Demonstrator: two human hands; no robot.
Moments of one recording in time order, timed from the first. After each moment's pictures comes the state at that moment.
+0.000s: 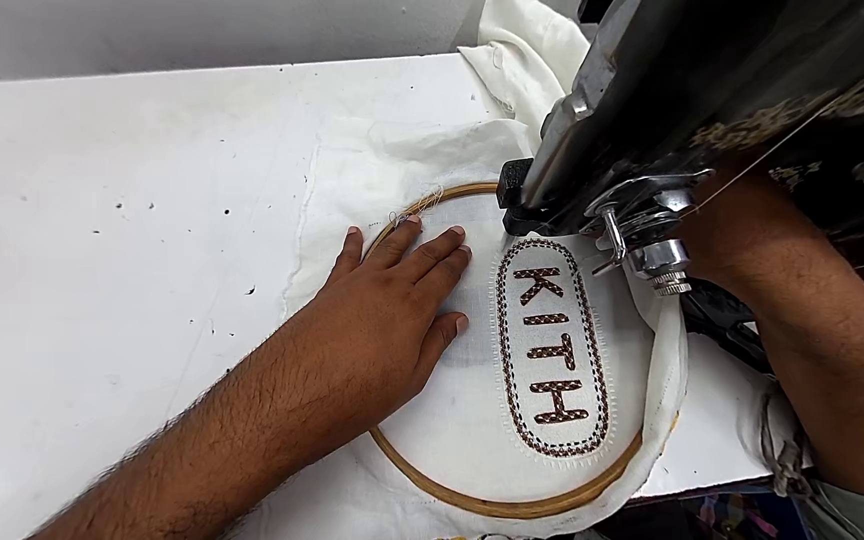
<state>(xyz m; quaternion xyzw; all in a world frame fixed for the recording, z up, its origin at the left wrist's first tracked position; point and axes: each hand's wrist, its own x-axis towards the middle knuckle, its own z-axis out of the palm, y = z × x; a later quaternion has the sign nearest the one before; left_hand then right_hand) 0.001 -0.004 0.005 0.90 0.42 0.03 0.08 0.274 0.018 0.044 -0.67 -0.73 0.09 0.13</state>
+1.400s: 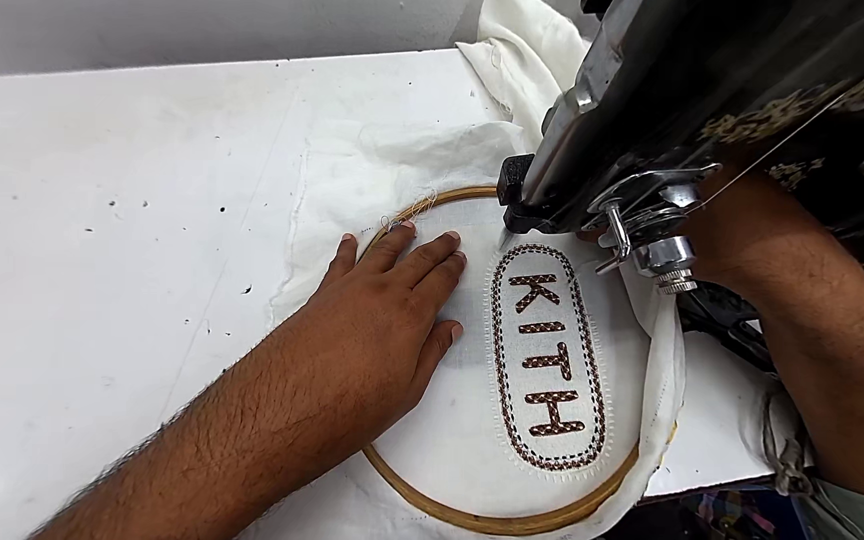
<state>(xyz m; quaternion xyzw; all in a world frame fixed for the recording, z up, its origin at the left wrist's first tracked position) -0.002 -0.009 0.007 0.91 0.42 0.03 0.07 0.295 0.050 0.013 -0.64 -0.75 0.06 0.14</state>
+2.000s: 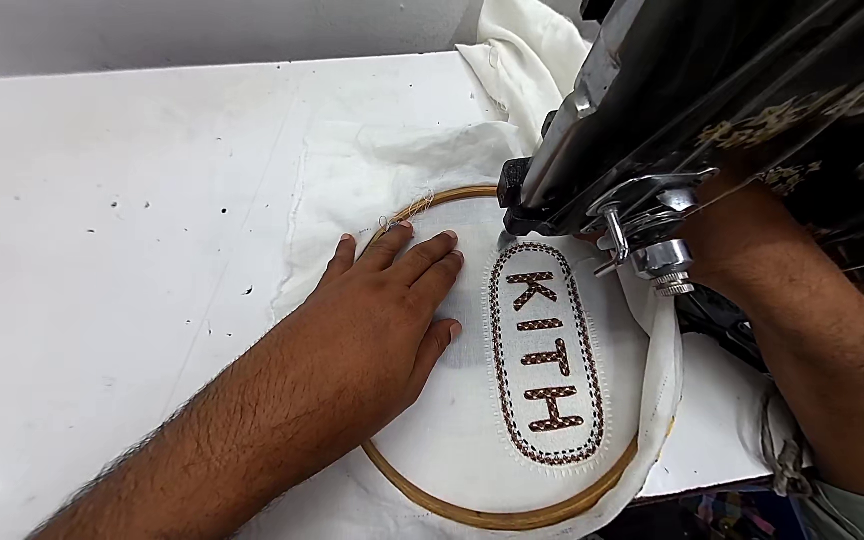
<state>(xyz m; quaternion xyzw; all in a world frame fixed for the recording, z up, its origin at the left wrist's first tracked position) -0.003 -0.007 0.009 0.91 0.41 0.03 0.08 0.271 0.014 0.042 -0.66 -0.73 0.10 0.16</state>
